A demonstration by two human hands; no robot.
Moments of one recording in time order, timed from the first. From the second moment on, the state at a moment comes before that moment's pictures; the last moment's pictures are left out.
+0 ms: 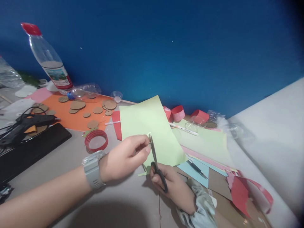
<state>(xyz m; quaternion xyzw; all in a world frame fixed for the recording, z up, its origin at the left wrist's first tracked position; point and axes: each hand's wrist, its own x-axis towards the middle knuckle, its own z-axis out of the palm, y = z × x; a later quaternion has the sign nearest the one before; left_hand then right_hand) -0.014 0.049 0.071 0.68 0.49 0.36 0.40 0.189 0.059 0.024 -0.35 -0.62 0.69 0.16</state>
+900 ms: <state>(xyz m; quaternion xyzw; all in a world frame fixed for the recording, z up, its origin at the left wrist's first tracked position) -0.020 0.049 0.072 0.71 0.51 0.31 0.38 0.189 0.060 0.017 -0.34 -0.61 0.69 0.19</state>
